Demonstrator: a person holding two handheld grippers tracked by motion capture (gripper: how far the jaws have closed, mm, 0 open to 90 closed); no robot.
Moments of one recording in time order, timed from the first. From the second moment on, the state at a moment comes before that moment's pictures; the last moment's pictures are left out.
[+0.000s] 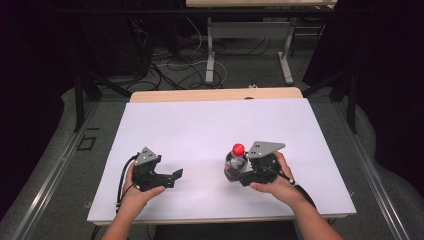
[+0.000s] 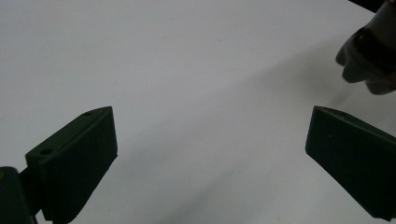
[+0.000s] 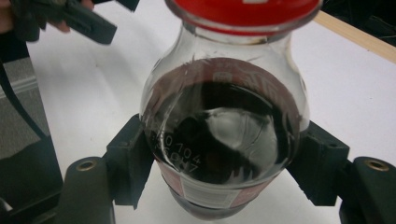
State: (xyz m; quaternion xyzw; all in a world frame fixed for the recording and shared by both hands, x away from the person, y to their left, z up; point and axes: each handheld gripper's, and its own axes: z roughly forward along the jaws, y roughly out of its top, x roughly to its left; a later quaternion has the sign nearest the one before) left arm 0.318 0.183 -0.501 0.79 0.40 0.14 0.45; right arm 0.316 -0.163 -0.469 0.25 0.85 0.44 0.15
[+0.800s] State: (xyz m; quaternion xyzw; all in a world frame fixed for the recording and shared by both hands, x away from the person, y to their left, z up) left arm 0.305 0.118 -0.435 0.82 0.28 0.11 0.48; right arm 0.301 -0.152 -0.485 0.24 0.85 0.44 0.13
